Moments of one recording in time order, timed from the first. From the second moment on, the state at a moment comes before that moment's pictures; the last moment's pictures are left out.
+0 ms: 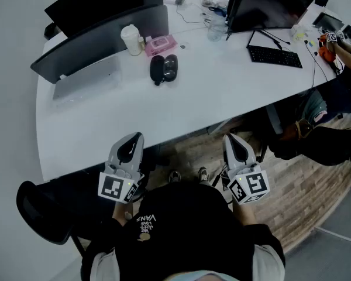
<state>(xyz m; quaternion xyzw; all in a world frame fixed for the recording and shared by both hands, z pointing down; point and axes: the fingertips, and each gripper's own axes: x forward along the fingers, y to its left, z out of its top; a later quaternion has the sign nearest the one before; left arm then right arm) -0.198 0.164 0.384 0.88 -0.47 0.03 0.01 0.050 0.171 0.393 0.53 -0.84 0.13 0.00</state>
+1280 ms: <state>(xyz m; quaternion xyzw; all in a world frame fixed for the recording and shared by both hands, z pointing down) -0.154 0.112 0.398 0.88 -0.48 0.04 0.03 0.091 0.115 0.408 0.50 -0.86 0.15 0.00</state>
